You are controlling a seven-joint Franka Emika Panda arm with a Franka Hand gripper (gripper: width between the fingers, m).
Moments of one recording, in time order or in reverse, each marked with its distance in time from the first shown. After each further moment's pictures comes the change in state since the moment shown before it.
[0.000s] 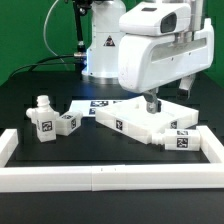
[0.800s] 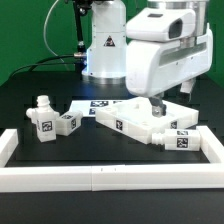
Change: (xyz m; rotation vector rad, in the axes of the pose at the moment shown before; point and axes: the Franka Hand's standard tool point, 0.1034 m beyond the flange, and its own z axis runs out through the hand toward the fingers) arm 0.001 -0.018 0.012 -0.011 0.003 -0.112
